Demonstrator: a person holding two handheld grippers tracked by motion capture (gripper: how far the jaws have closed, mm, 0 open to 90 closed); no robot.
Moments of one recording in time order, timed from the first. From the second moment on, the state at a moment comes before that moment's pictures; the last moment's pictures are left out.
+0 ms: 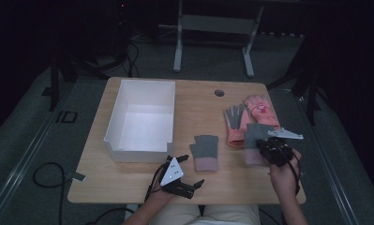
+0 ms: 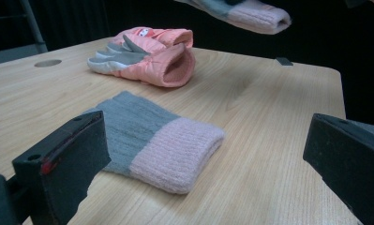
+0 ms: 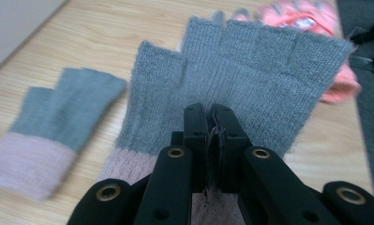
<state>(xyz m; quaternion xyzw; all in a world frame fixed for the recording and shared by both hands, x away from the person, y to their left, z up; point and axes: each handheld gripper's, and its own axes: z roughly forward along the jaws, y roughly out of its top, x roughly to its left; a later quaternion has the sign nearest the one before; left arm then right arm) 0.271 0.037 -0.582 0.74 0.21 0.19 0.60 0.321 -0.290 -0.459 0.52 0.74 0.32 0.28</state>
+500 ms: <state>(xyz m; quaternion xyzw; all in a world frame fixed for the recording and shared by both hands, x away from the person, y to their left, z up) 0.268 0.037 -0.581 0.74 0.21 0.19 0.61 0.337 -0.202 -0.460 0.48 0.77 0.35 0.24</state>
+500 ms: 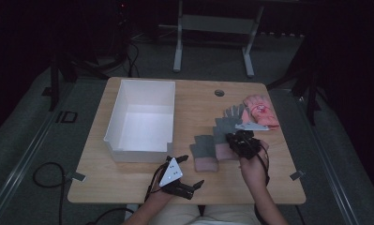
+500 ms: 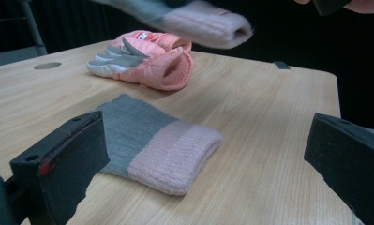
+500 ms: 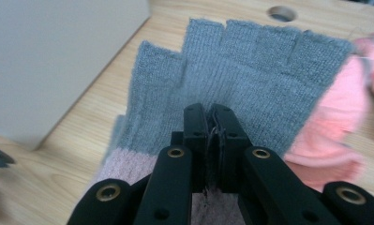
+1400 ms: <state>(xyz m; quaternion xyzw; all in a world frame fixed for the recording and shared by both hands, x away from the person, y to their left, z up) 0.268 0.036 -0.582 0.74 0.20 0.20 0.61 0.354 -0.150 -0.538 0.49 0.81 0.29 0.18</state>
